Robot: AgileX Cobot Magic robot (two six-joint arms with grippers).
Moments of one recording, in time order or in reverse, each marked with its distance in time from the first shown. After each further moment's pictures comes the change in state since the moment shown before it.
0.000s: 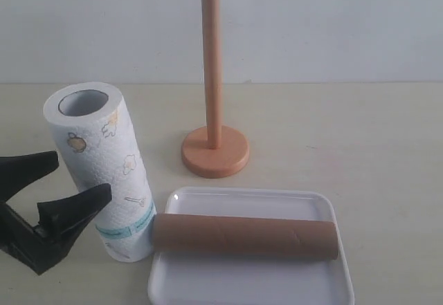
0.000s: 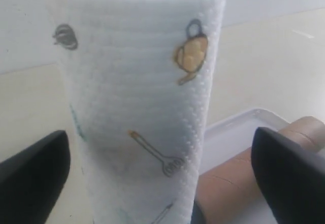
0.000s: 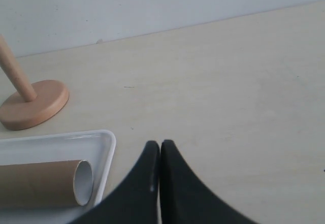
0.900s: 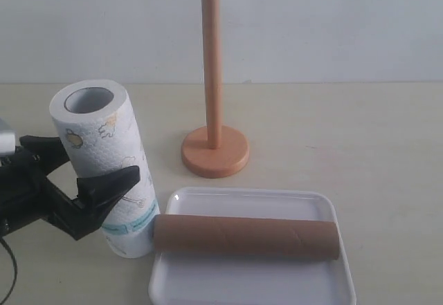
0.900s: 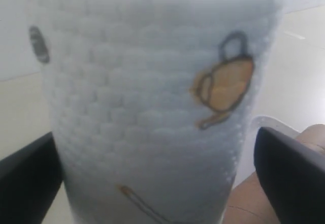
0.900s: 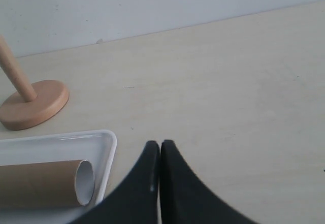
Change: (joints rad) left arm 0.000 0.290 -0.148 0.043 -0.133 0.054; right arm 0.000 0.000 0.000 0.000 0.000 0.000
